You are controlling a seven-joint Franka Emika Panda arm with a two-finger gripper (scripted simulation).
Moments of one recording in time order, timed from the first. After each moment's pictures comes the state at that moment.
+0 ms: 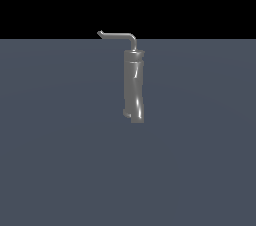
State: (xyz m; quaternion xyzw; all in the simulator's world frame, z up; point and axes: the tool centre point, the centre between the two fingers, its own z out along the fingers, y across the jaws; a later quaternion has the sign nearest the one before) arm -0.258 0.013 0.480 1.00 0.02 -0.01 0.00
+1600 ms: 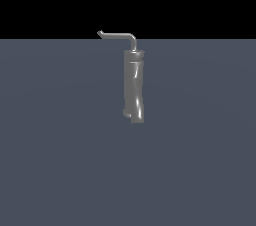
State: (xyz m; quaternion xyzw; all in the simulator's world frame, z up) arm -0.206 0.024 0.486 1.00 -0.09 0.00 -0.01
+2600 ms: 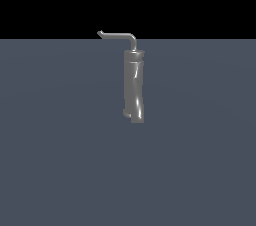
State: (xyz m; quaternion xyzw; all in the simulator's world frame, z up) arm -0.094 0.038 0.455 0.95 -0.32 0.00 -0.01
